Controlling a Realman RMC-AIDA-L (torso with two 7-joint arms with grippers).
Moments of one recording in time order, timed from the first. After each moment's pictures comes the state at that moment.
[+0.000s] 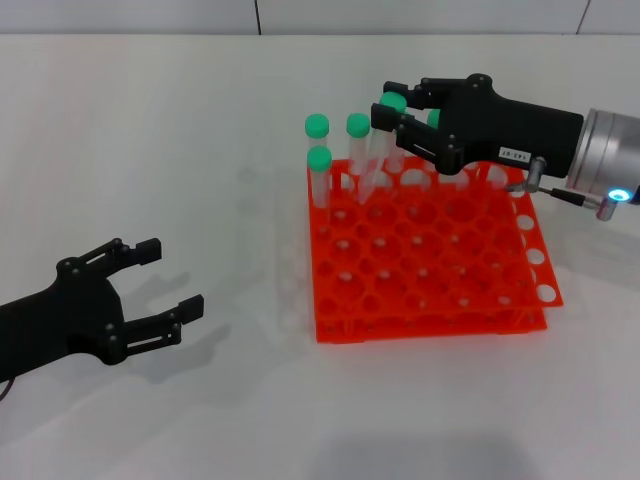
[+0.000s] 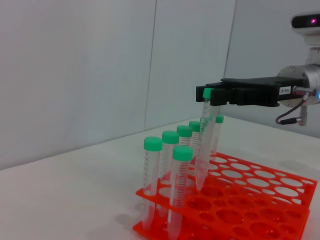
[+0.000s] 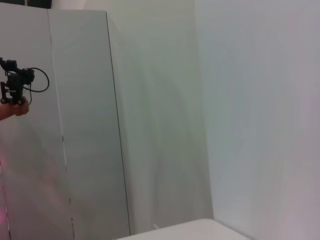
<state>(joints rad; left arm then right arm) -0.05 -2.08 1.02 0.91 1.61 1.50 -1.22 0.75 2.03 -0.99 -0.26 -1.40 -1.37 0.98</state>
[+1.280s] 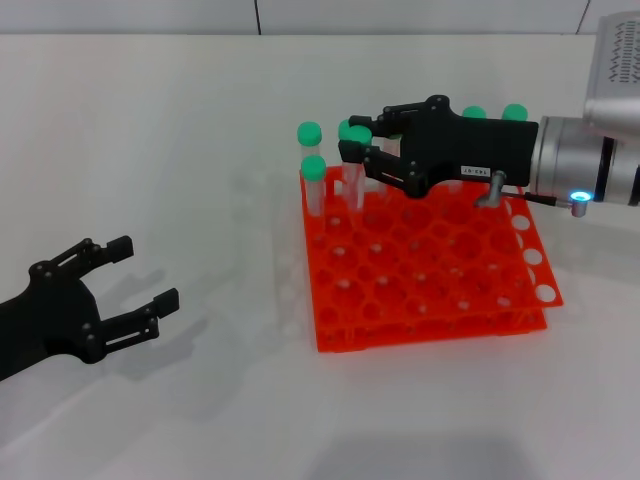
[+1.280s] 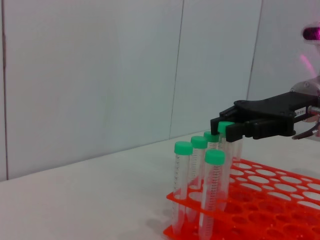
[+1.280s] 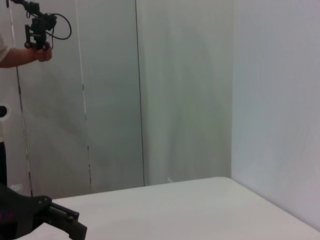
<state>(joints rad) -0.05 -2.08 0.93 0.81 1.59 1.51 -1.12 0.81 2.03 -1.17 -0.26 -1.37 -1.26 0.97</state>
